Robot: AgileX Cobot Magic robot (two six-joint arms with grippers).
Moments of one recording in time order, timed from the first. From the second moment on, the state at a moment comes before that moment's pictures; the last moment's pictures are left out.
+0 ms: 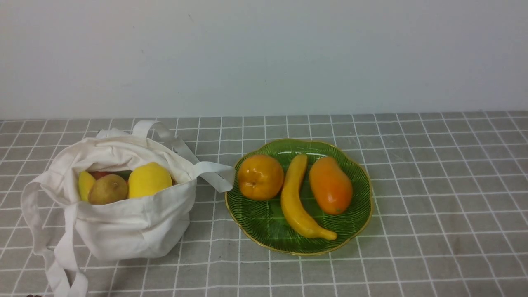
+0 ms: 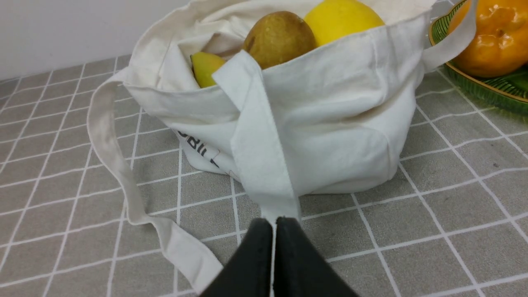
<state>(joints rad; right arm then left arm) -0.02 -0.01 0.02 -0.03 0.38 0.02 -0.07 -0.02 0.03 -0.04 0.38 0.17</state>
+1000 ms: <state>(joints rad) -0.02 -0.01 0.02 -0.03 0.38 0.02 -0.07 0.00 -0.18 -0.64 -0.08 0.00</state>
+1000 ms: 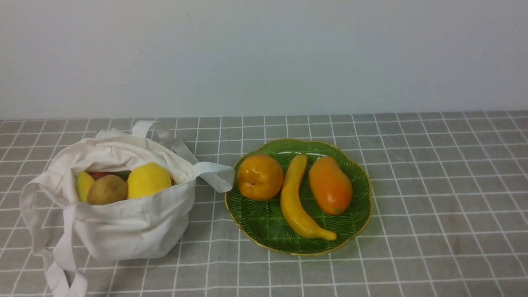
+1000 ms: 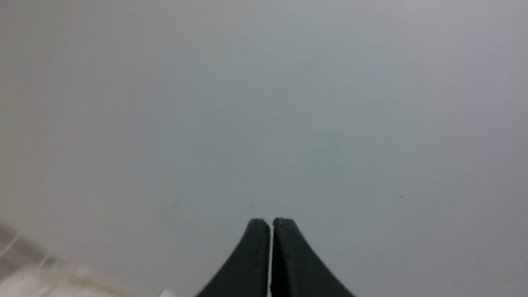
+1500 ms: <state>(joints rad) -0.02 -0.01 0.02 -0.03 0.38 0.02 -0.07 0.98 -0.94 -0.23 0.92 0.08</state>
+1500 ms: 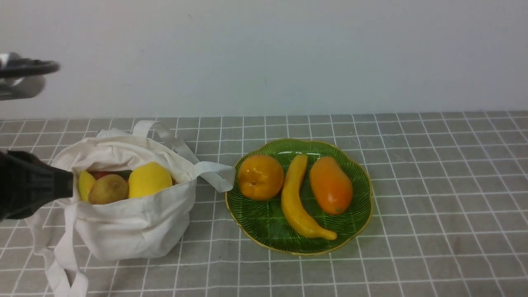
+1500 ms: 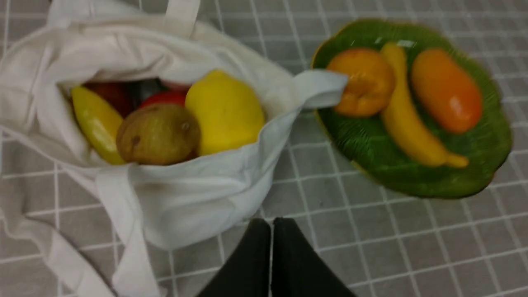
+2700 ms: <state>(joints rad) -0.02 -0.01 0.02 -0.03 0.38 0.02 -0.07 1.63 -1.14 0.02 0.82 0.14</state>
